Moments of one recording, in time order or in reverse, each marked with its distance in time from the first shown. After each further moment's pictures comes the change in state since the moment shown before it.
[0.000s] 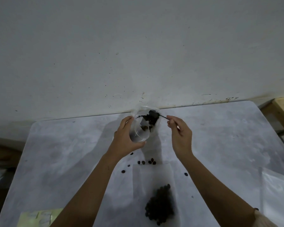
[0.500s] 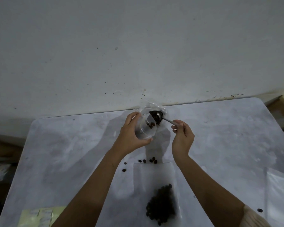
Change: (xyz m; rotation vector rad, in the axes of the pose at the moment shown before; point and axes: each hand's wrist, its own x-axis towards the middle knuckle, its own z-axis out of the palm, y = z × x) left_hand 0.011 0.008 0.008 -0.061 -0.029 0.040; right_hand 0.000 0.021 0.017 0.152 0.357 0.267
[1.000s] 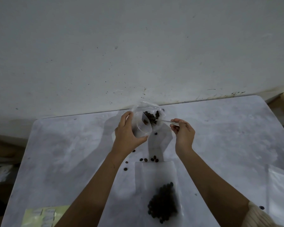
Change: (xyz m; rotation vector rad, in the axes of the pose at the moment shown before) left_hand -0.005 -0.006 0.003 0.129 0.189 -0.046; right_hand 0.011 -0.009 0.001 0.234 -0.055 0.279
